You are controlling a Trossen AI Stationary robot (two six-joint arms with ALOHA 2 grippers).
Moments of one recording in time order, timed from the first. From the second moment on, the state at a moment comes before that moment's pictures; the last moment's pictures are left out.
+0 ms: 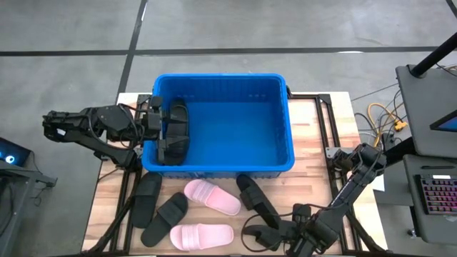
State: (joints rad) left arm -0.22 0.97 1.38 -0.64 -0.38 0.04; right arm 0.89 1.87 1.54 -1.10 0.03 1.07
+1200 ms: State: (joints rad) left arm -0.22 0.97 1.38 -0.64 -0.38 0.04; right arm 0.90 1.87 1.30 -0.76 -0.02 1.10
